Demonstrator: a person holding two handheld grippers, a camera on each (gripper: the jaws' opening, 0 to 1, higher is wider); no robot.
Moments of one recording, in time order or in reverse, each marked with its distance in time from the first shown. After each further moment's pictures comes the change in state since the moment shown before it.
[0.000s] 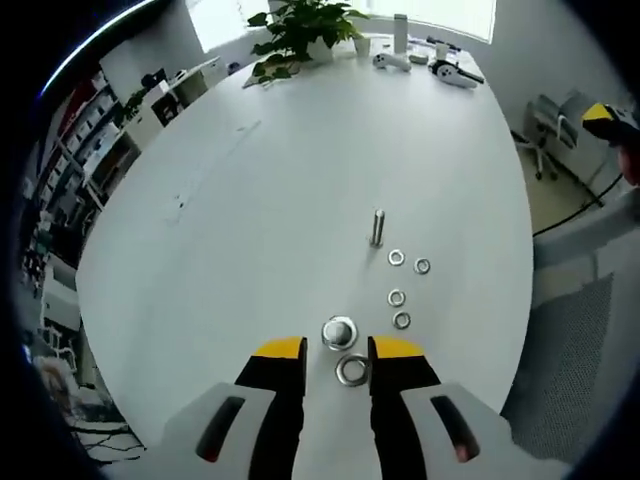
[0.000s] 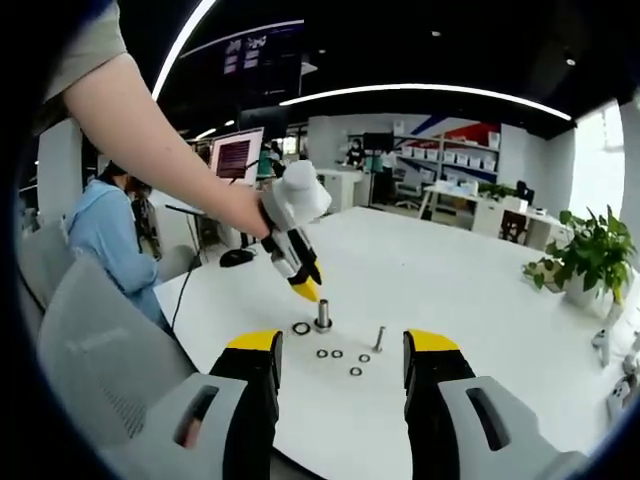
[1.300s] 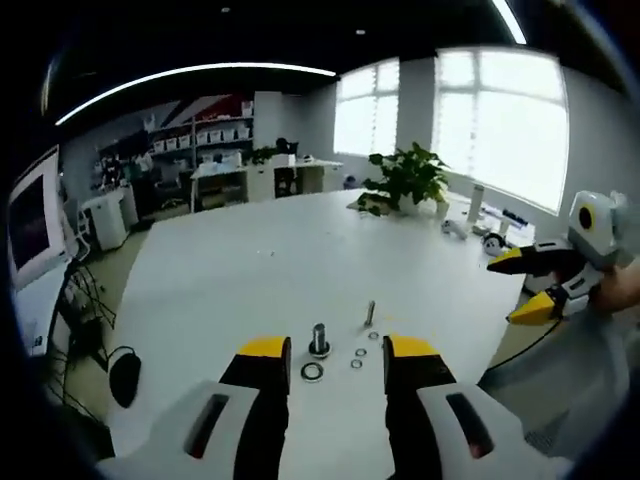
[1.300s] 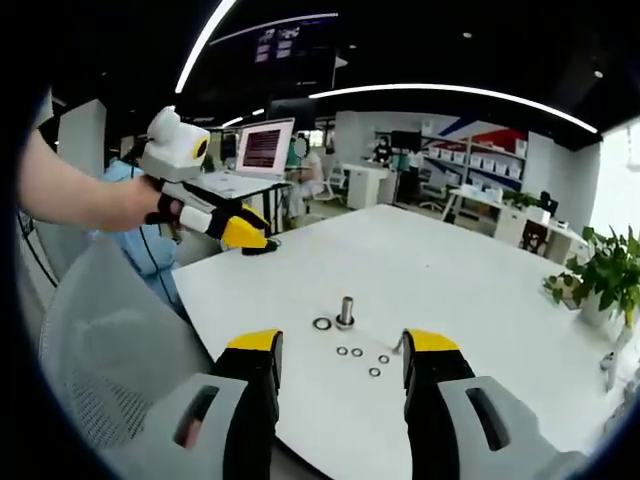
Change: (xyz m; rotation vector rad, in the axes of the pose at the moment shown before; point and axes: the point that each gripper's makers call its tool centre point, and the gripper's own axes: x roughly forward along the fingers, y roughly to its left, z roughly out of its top) left arm -0.155 -0.048 -0.042 -0.503 -0.667 0.285; right arm 0.005 0.026 -0.001 -0.068 0.020 0.100
